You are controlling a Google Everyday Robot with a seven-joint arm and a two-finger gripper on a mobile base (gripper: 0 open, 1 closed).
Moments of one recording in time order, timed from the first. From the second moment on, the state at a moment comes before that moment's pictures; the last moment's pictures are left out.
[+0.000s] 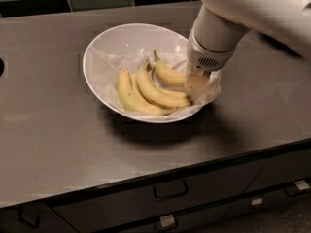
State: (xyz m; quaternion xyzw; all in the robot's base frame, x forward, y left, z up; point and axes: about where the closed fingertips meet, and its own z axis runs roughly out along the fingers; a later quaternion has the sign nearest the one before) arm 0.541 -0.102 0.915 -0.62 0.75 -0.10 0.20
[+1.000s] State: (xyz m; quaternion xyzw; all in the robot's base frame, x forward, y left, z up) arm 0.520 -0.115 0.974 -0.62 0.70 -0.06 0.34
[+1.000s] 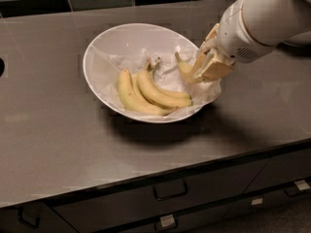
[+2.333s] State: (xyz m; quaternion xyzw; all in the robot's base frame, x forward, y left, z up) arm 0.477 -0.103 1.036 -0.71 0.53 0.13 0.45
